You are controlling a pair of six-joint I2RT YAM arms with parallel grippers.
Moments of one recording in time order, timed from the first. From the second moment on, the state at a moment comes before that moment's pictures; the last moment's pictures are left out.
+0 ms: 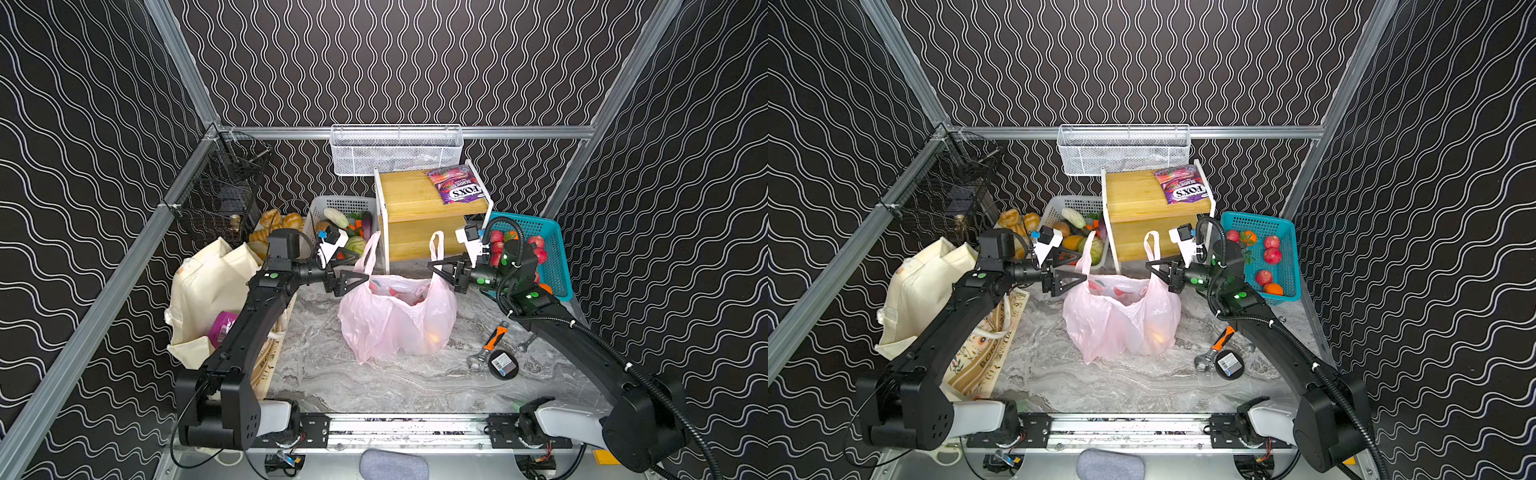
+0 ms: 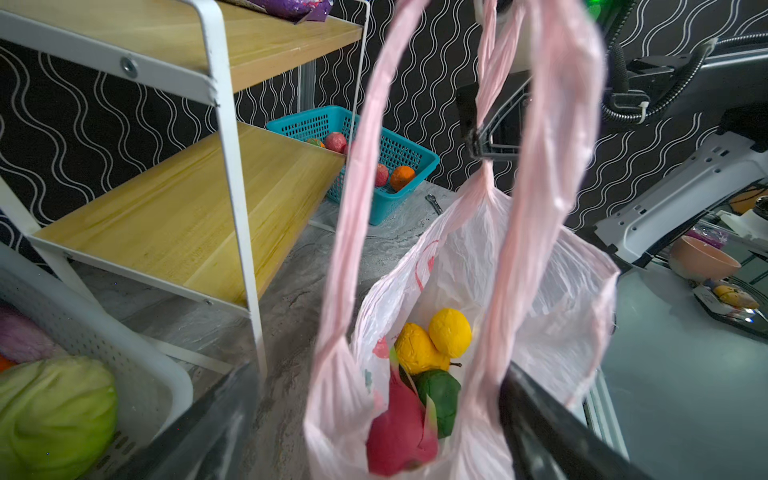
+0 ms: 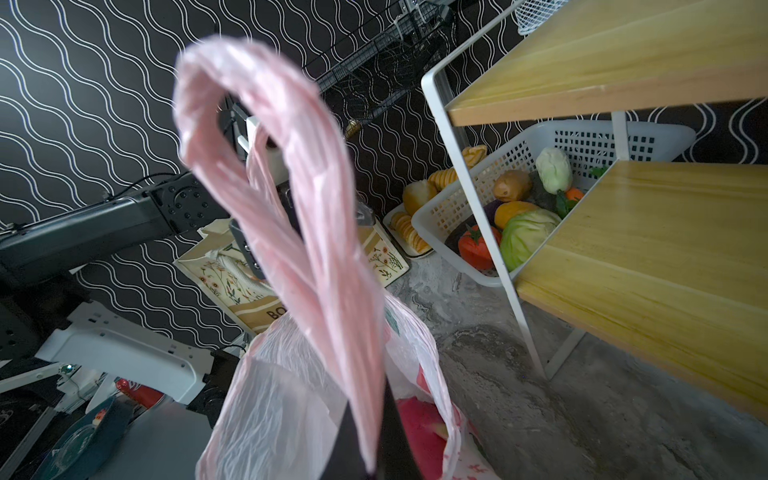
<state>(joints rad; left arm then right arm) -0.08 1.33 1.07 -0.30 1.13 0.32 0.38 1.25 0.93 0.19 -0.86 0.38</state>
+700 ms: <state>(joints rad) -0.14 1.29 1.05 -0.29 1.00 0.32 0.39 1.27 0.94 0.19 -0.88 0.40</state>
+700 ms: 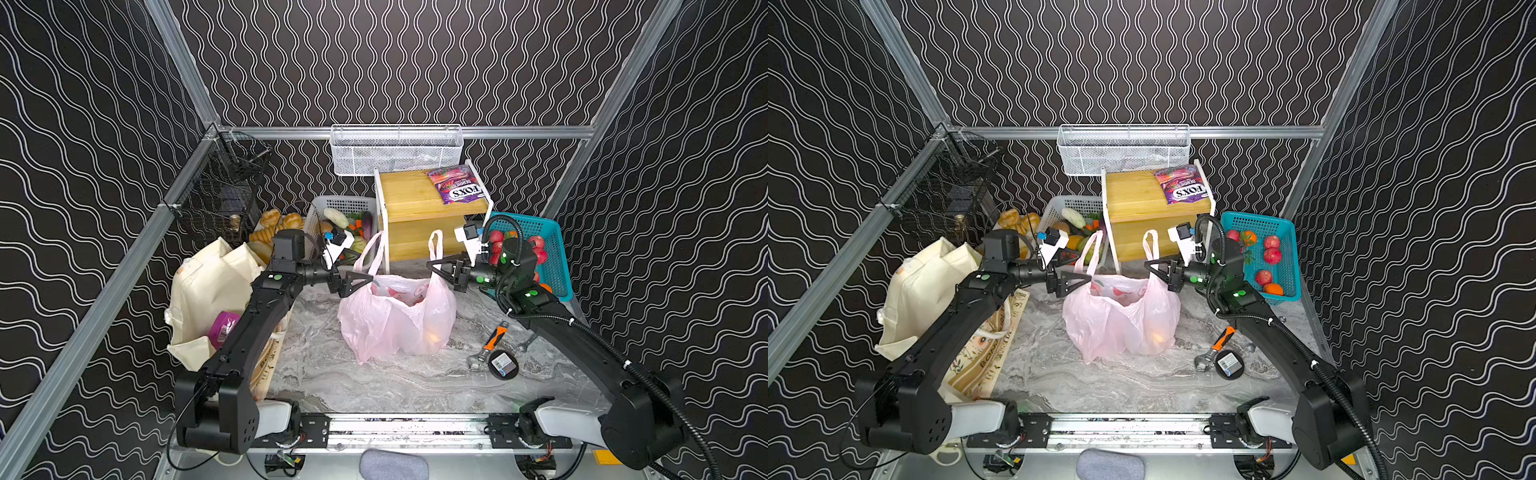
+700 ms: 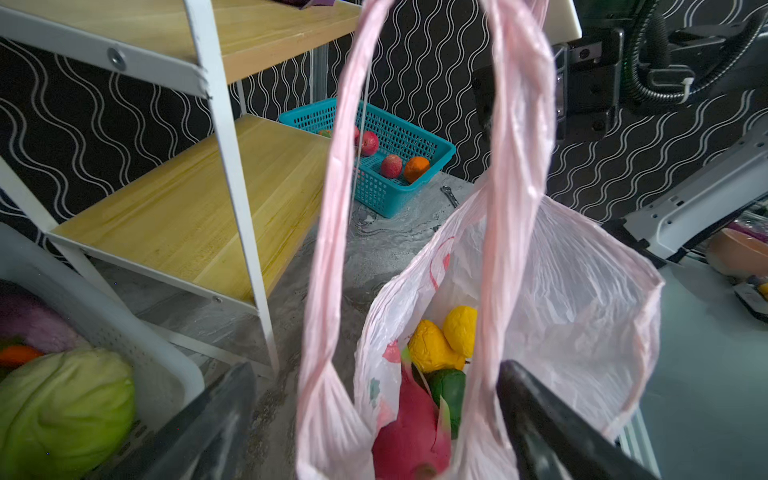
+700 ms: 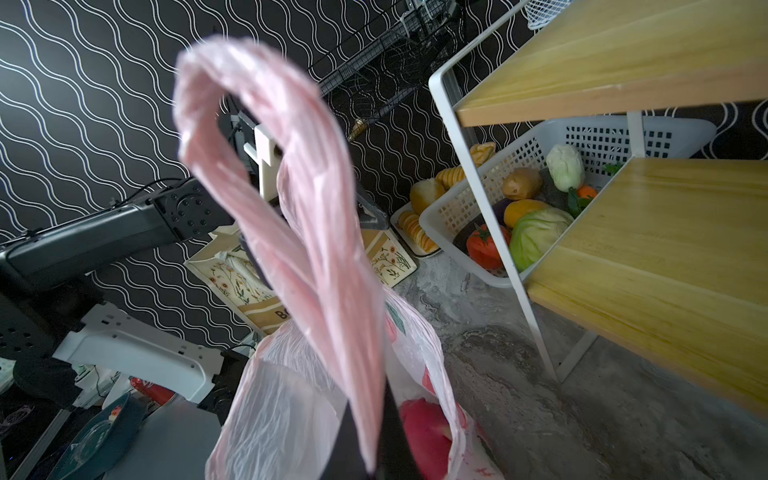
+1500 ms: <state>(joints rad) -0.20 1.25 1.09 -0.34 0.76 0.26 0.39 1.27 0.94 0.18 -0.84 0.40</state>
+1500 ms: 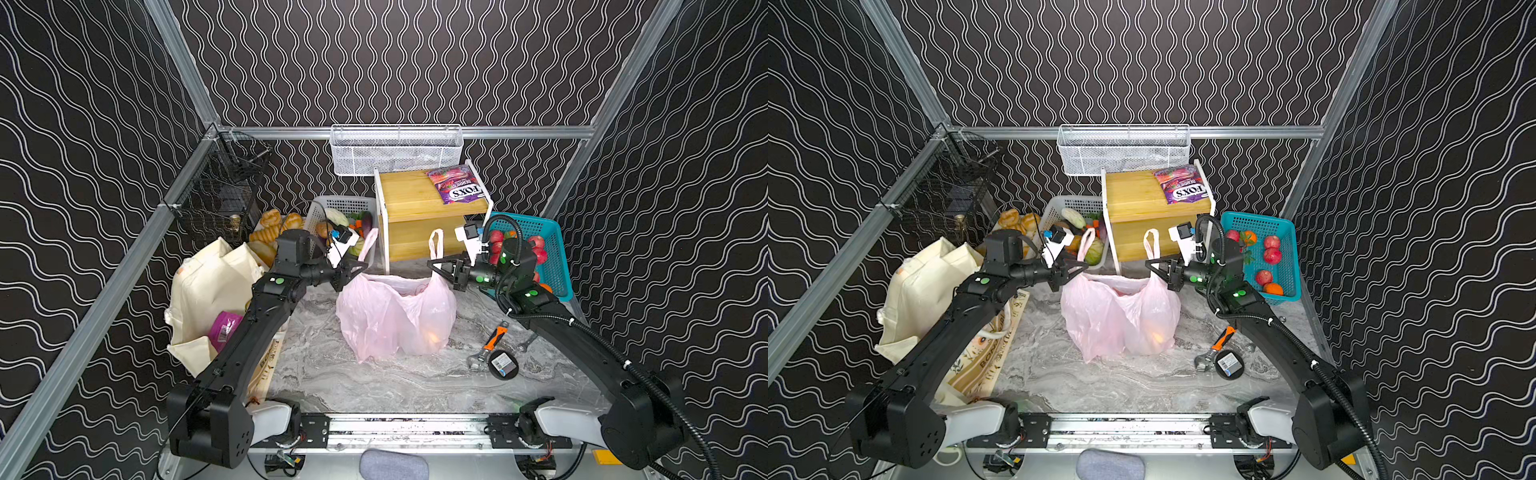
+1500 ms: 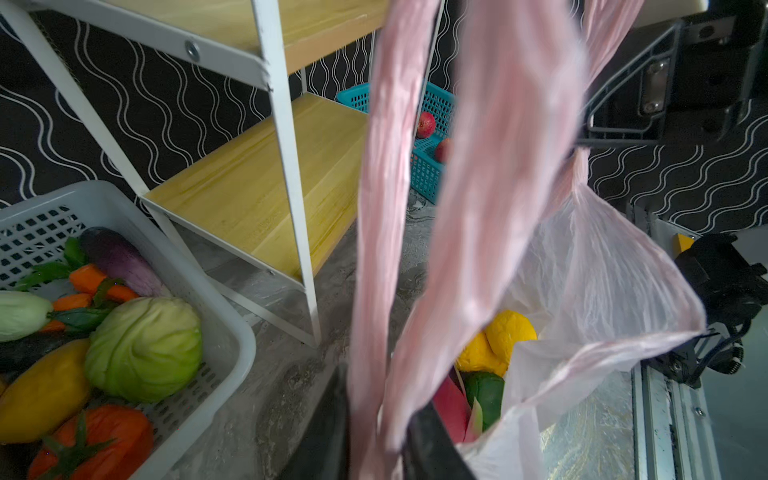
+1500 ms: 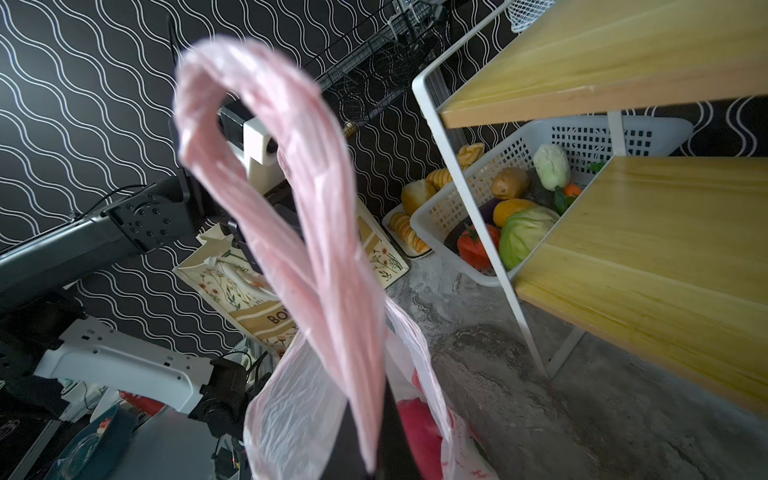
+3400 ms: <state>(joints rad) -0.62 1.42 1.35 -0.65 0.58 0.48 0.48 1.33 1.01 -0.14 -0.95 0.10</state>
